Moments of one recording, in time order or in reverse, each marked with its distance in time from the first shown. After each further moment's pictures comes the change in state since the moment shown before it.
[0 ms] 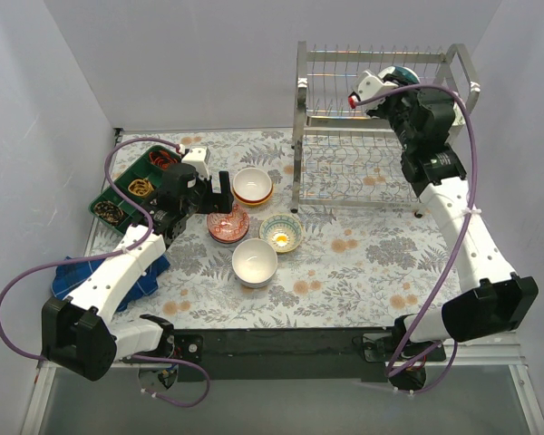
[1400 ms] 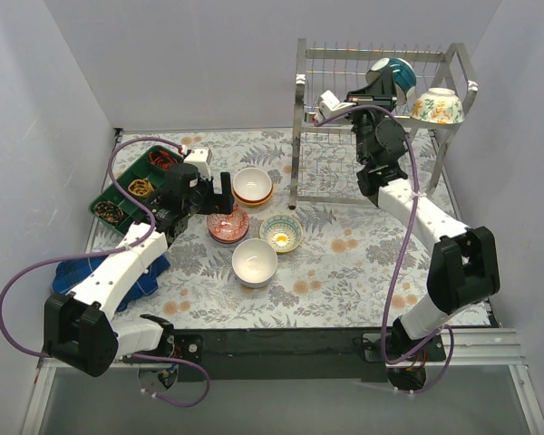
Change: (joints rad) left arm 0.000 0.024 0.000 0.000 0.000 0.004; right arm 0.147 0.186 -0.262 0.827 0.397 -0.651
